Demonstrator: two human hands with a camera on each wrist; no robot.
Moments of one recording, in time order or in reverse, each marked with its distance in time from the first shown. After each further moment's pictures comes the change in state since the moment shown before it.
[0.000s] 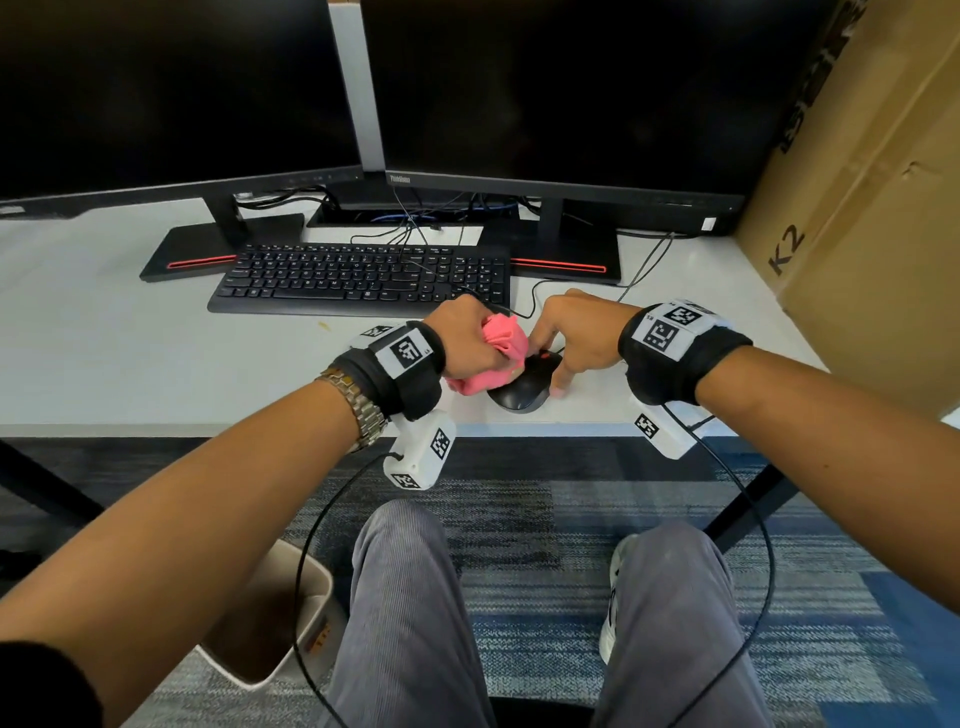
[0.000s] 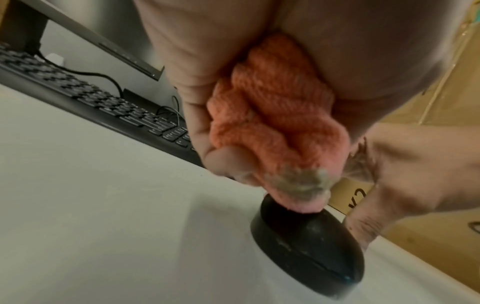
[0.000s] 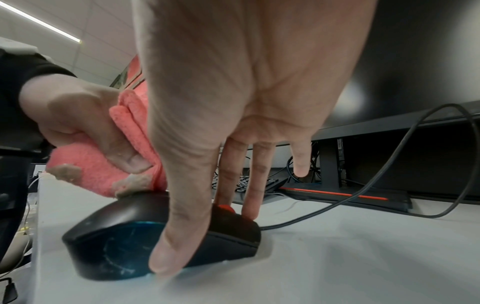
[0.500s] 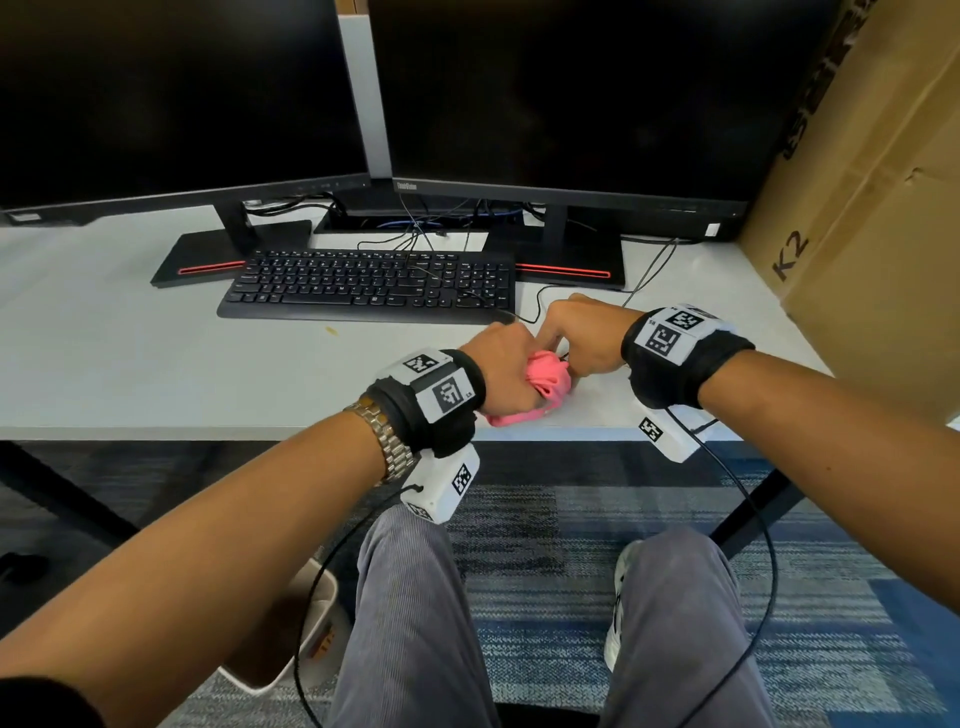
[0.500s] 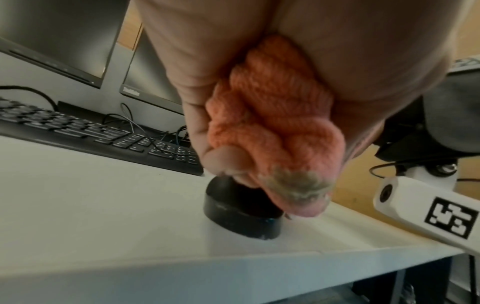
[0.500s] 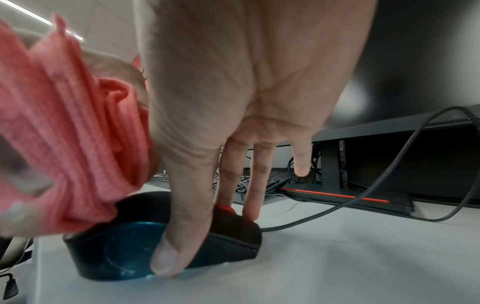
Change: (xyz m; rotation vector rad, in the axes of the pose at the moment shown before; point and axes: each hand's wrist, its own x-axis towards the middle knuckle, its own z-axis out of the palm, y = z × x) left_hand -0.016 0.028 0.021 0.271 -0.036 0.194; right_hand -0.002 -0.008 -0.002 -0.046 0.021 0.015
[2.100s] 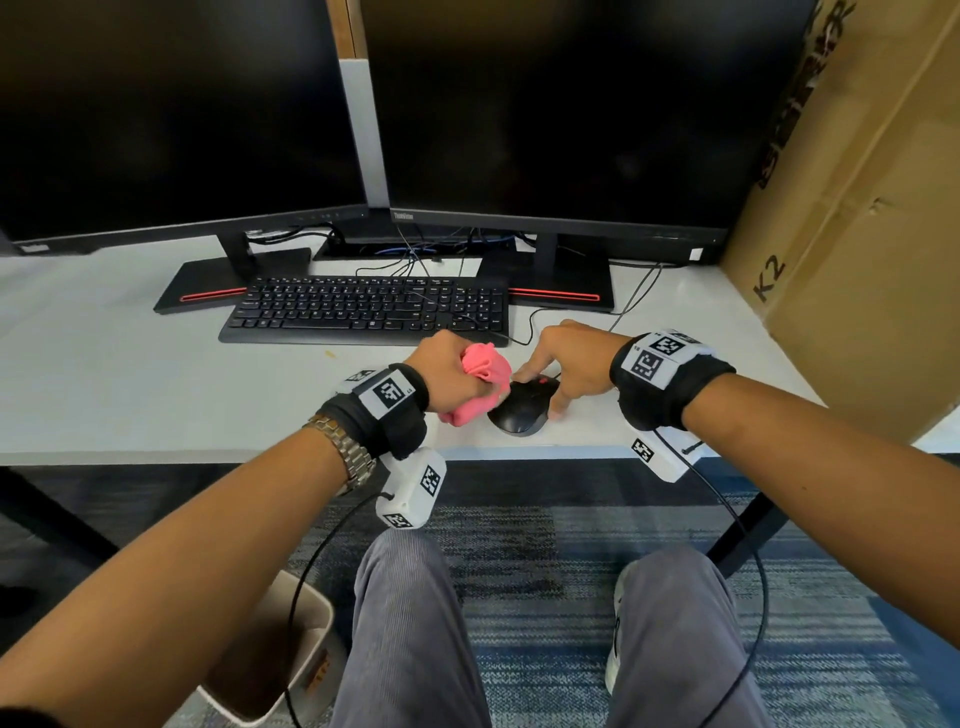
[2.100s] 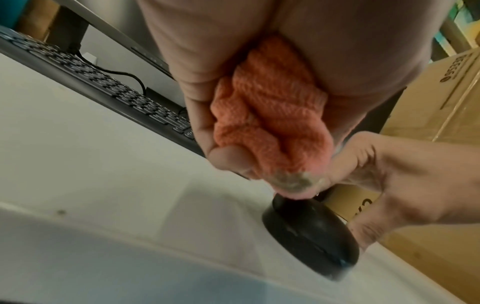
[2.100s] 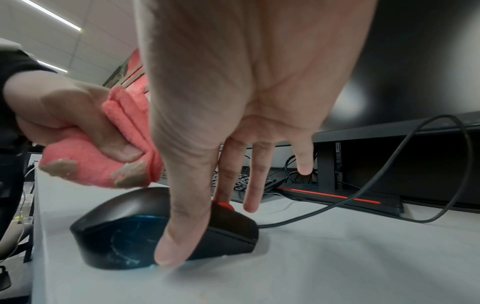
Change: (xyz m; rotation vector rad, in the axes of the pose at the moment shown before) left_hand -0.017 -0.036 -0.016 -0.393 0.080 -0.248; right_hand 0.003 0.003 0.005 -0.025 -0.036 0.048
